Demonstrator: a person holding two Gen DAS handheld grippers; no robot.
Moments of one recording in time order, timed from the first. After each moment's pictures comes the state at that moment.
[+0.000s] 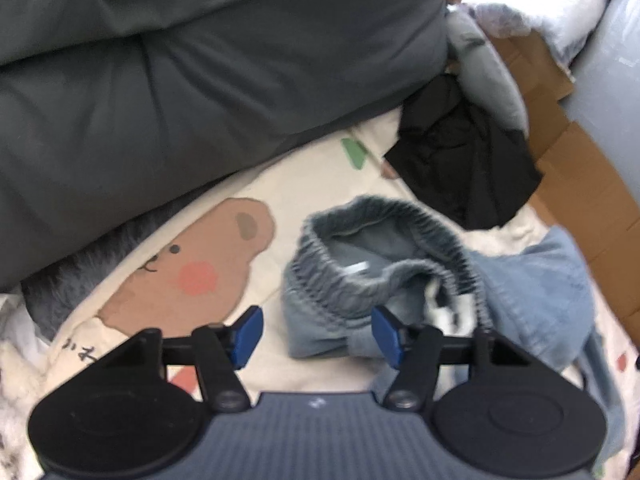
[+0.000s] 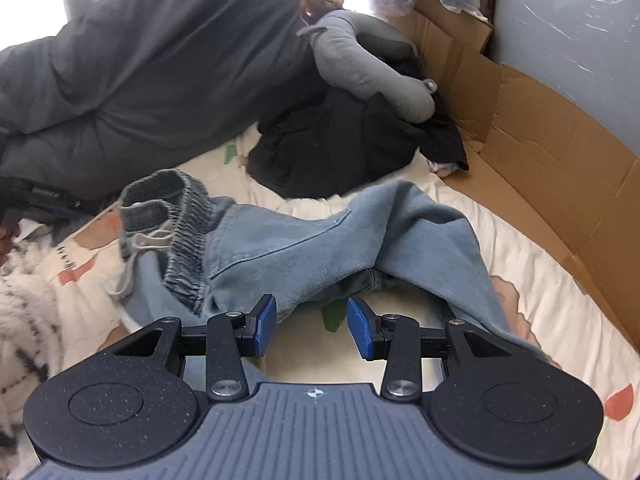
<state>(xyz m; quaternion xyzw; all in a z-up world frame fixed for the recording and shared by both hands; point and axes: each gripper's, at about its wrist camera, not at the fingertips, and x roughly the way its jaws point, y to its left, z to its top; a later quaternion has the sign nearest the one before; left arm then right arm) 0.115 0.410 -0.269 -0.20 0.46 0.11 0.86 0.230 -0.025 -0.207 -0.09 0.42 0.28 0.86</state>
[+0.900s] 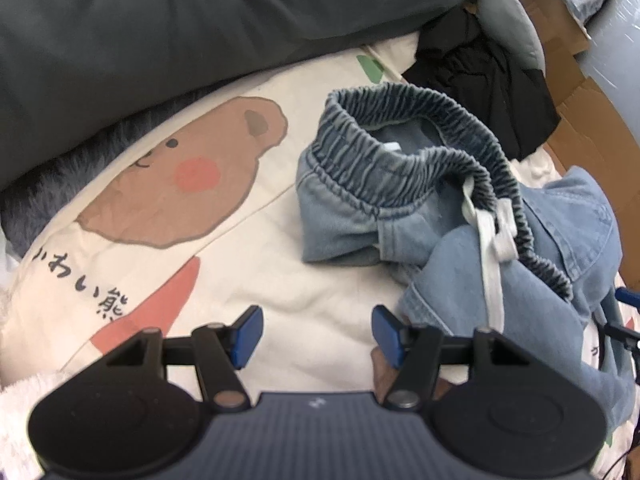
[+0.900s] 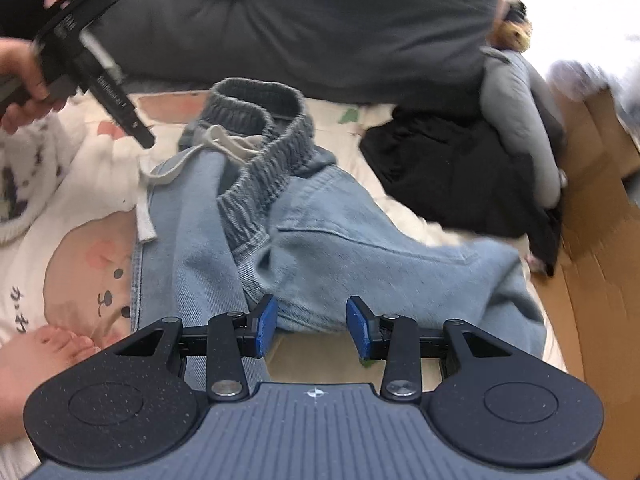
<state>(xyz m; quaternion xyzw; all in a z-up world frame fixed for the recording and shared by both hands) 0.088 0.391 -0.320 -0.22 0.51 0.10 0.82 0.211 0.046 -0.264 -0.34 0.31 0.44 0.77</state>
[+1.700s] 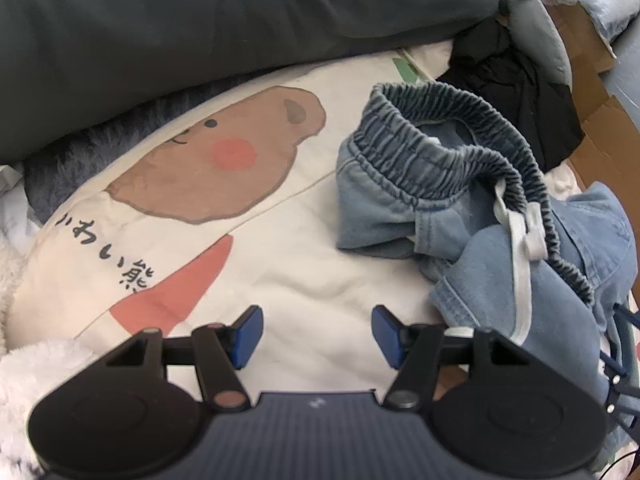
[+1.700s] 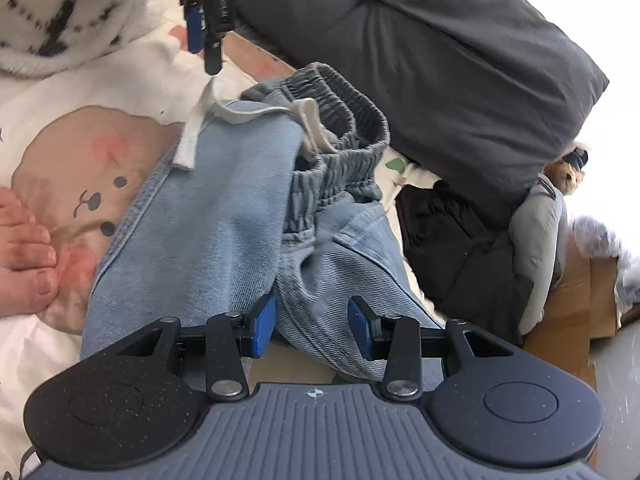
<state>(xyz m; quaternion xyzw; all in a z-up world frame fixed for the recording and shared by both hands) 0.069 0.395 -0.329 -0.24 0.51 0.15 0.81 0.159 0.064 -0.308 -0.52 0.14 0.46 0.71</state>
